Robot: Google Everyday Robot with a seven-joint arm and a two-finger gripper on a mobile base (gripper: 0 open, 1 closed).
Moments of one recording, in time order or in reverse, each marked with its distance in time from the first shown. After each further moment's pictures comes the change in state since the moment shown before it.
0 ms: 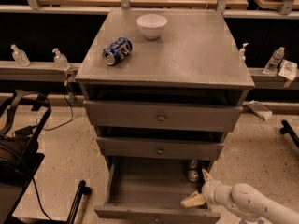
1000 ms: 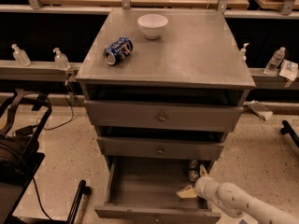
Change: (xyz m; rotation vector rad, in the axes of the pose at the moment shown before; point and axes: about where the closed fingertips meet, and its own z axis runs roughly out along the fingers) arm 0.021 -0.039 0.063 0.162 0.026 -0.021
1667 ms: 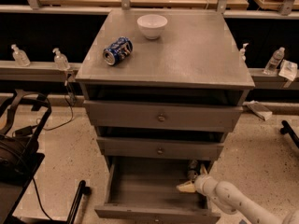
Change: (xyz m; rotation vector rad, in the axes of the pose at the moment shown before) arm 0.033 -0.031 0.055 0.047 -0.041 0.107
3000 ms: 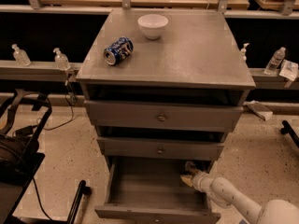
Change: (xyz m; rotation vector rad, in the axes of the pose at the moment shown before) arm 0.026 -0.015 0.044 -0.009 0.034 0.084
